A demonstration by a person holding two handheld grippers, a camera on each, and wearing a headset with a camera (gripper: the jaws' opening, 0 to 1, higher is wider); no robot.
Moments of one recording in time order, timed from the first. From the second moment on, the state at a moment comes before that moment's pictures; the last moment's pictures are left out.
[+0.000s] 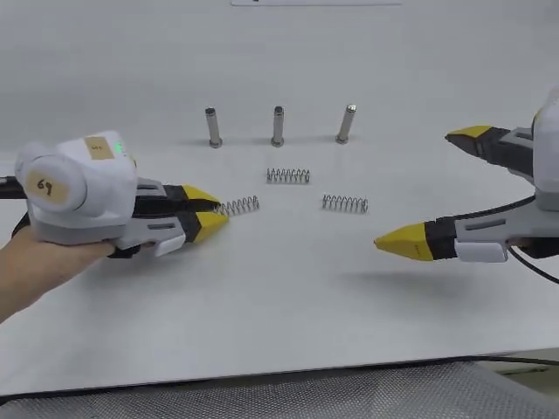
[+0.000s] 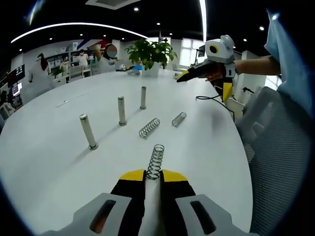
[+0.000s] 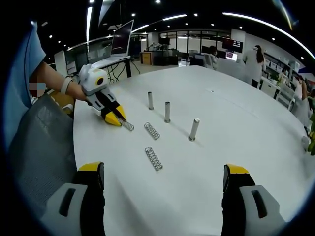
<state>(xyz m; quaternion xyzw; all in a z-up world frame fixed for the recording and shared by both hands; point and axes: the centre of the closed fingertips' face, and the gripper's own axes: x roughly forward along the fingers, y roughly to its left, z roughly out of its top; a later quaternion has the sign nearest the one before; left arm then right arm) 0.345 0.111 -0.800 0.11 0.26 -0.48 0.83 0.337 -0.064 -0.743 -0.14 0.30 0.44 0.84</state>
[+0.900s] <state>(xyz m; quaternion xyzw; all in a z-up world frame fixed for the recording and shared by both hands) 0.345 0.102 -0.774 0.09 0.23 -0.49 0.84 0.332 -0.054 -0.743 -0.14 0.30 0.45 0.83</state>
